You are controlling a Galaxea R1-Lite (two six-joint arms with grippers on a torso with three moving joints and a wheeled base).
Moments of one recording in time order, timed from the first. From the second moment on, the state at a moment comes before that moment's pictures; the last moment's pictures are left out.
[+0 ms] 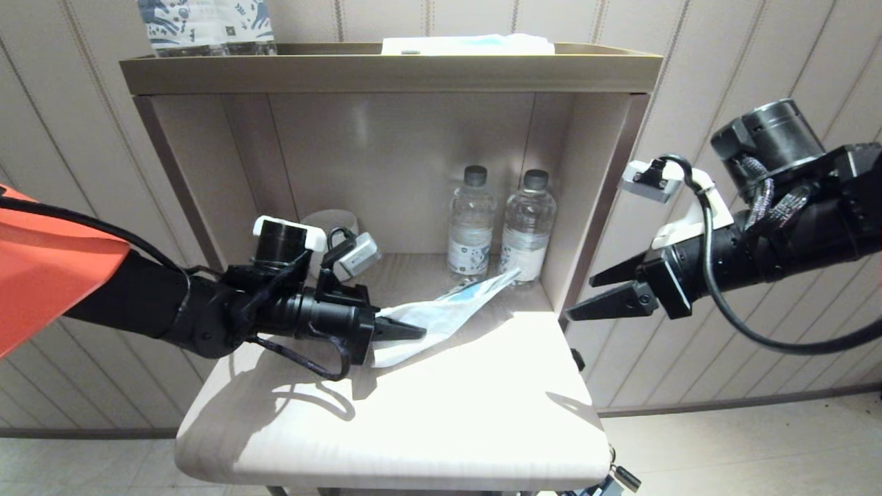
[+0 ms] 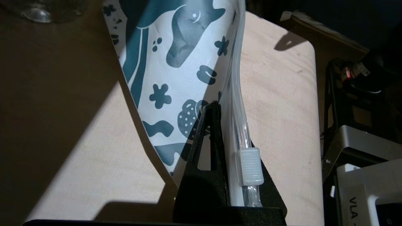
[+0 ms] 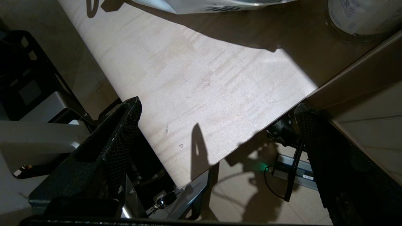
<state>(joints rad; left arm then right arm) -0.41 1.99 -1.08 -0.39 -0.94 0.24 0.23 1.64 -1.44 0.56 0.60 -0.33</state>
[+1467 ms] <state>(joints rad) -0.40 2.01 -1.14 -0.36 -0.99 0.14 0.23 1.69 -1.45 0.55 0.60 -0.33</state>
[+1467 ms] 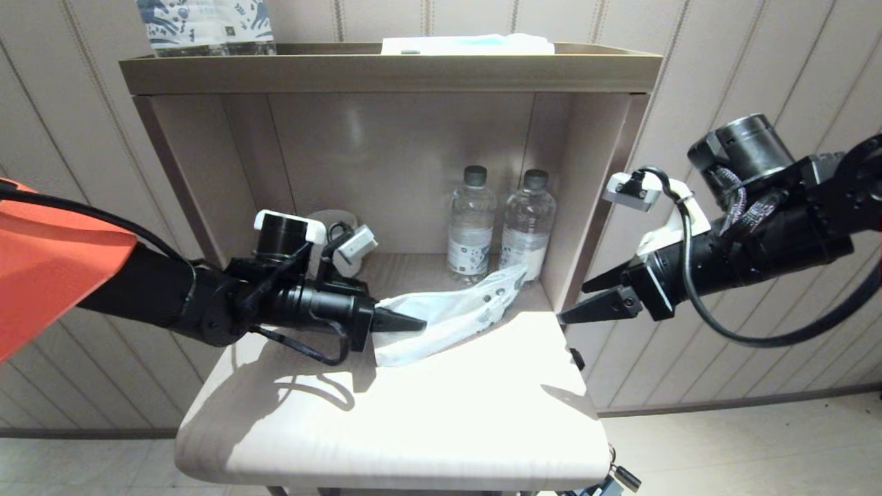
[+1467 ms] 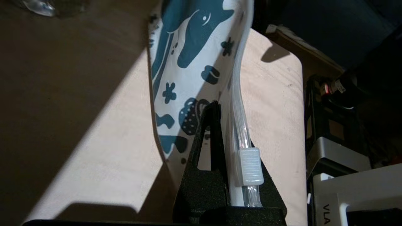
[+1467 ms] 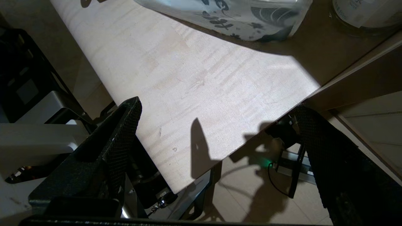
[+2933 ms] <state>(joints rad) -0.41 1.85 -1.21 -0.04 -0.96 0.17 0.22 1.69 -1.55 0.56 0.75 -0.31</state>
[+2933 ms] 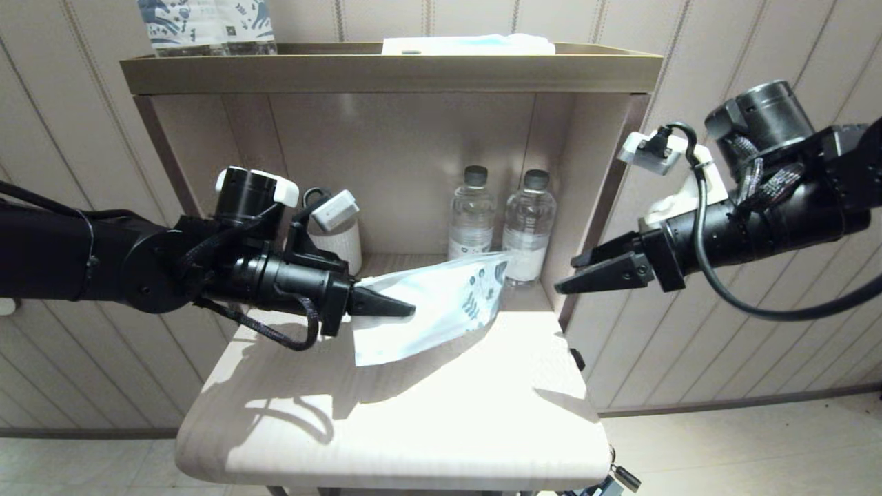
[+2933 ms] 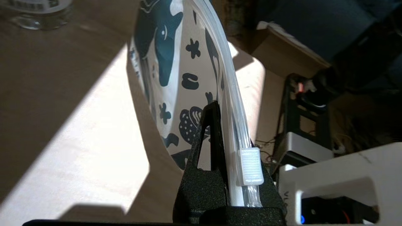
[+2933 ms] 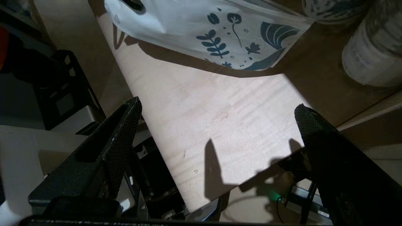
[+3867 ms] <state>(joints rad) -0.42 1.79 -1.14 -0.24 -0.78 0.17 0.49 1.62 -1.75 0.63 0.27 -0.05</state>
